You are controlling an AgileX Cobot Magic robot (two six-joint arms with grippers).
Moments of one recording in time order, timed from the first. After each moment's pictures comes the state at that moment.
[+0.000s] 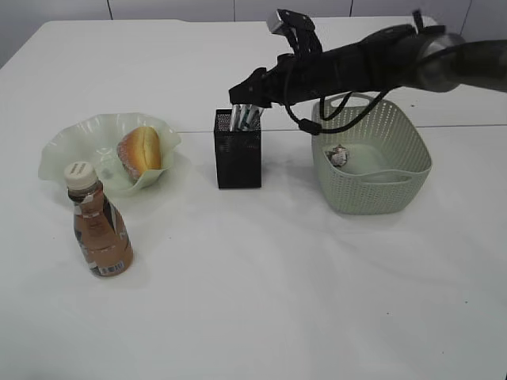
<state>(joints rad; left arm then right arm) -0.19 1.09 -0.95 -0.08 1.04 -0.09 0.20 2.42 -2.02 1.31 0.78 -1.28</state>
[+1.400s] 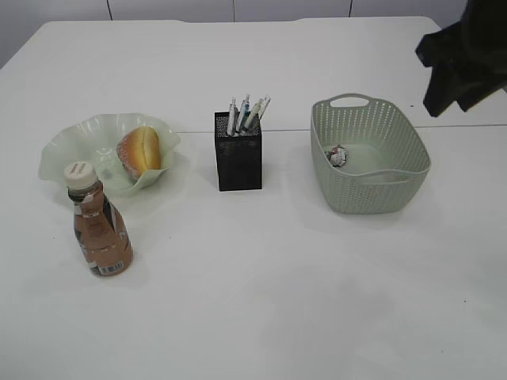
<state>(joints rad) -0.19 1.04 -0.95 0.07 1.04 -0.18 0.14 1.67 -1.60 0.08 1.24 -0.15</state>
